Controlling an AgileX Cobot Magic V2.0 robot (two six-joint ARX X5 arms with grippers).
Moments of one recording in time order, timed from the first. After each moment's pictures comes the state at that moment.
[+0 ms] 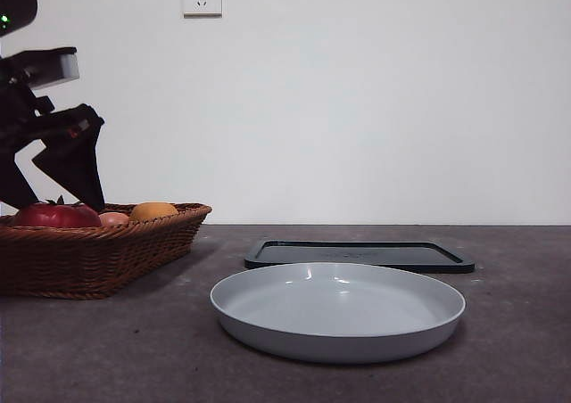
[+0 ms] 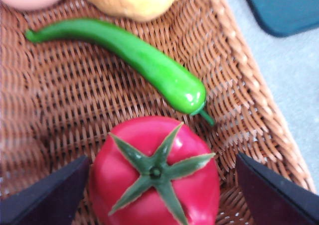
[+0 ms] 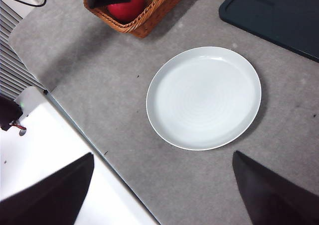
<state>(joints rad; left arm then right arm) -0.15 1.43 0.89 -0.33 0.20 0.17 0.32 0.74 0.97 -1.01 -0.55 -0.02</state>
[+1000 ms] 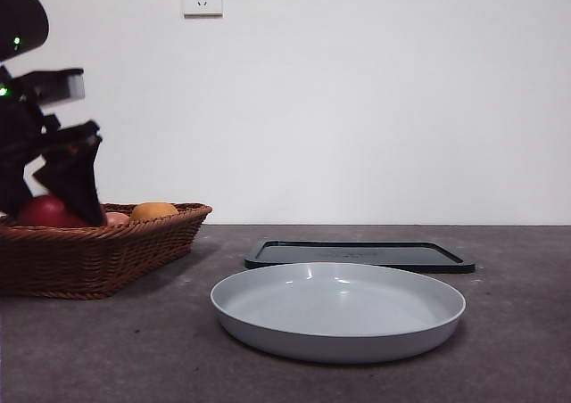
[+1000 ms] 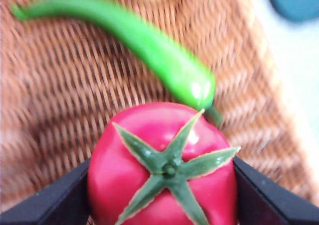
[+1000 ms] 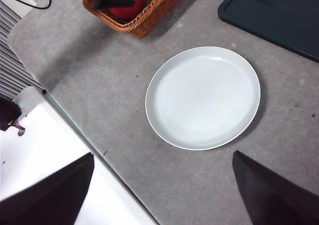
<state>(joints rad) -0.15 1.49 0.93 -0.36 0.20 0.13 0.32 0.74 0.97 -1.01 -0.55 -0.02</state>
